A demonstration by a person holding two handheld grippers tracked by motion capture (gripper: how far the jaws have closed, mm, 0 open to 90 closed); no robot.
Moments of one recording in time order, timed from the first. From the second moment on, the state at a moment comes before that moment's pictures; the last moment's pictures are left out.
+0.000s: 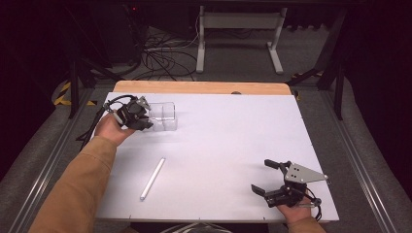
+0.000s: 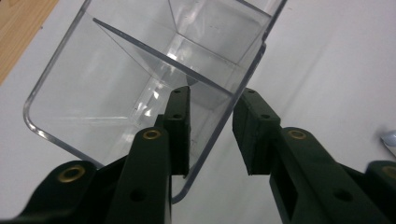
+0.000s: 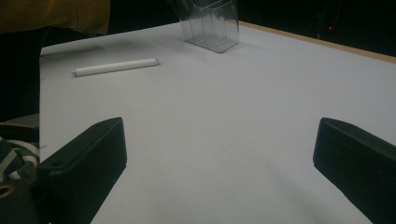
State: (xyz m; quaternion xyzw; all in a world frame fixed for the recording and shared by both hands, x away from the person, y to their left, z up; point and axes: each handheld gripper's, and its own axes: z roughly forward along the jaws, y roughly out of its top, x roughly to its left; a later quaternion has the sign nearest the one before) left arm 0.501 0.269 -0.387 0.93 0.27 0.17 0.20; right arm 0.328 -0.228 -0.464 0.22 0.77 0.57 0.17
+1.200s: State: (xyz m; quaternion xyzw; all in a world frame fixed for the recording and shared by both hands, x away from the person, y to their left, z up) left arm 0.432 0.166 -0.344 0.96 0.03 0.08 0.28; right arm 0.328 -0.228 -0.465 0.22 0.77 0.57 0.16
